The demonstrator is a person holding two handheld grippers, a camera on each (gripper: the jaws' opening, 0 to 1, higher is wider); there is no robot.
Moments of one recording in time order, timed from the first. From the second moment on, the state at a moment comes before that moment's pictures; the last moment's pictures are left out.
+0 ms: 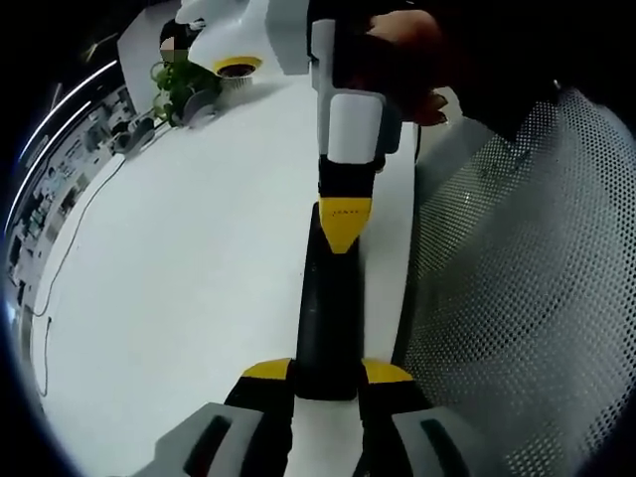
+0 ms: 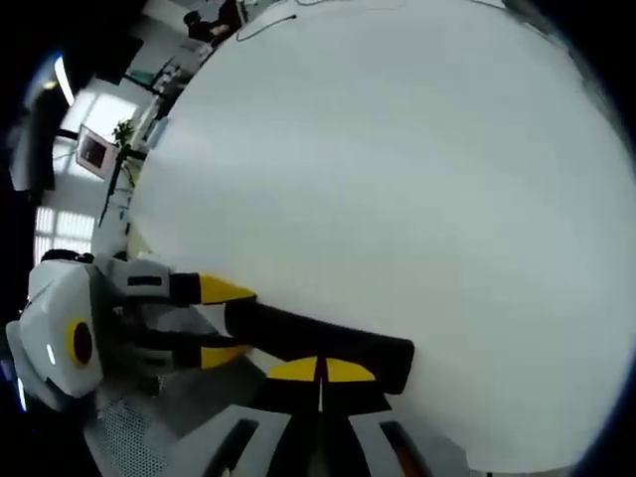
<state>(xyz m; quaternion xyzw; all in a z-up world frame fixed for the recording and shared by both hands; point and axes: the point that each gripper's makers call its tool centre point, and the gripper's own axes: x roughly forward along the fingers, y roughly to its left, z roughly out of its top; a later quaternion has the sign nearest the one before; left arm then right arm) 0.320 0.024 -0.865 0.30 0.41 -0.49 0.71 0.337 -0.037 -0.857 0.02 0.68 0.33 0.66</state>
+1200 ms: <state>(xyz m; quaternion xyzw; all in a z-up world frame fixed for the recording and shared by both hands) 0.320 0.024 -0.865 0.29 0.41 -0.50 0.71 0.329 -0.047 -0.860 -0.07 0.69 0.31 0.65</state>
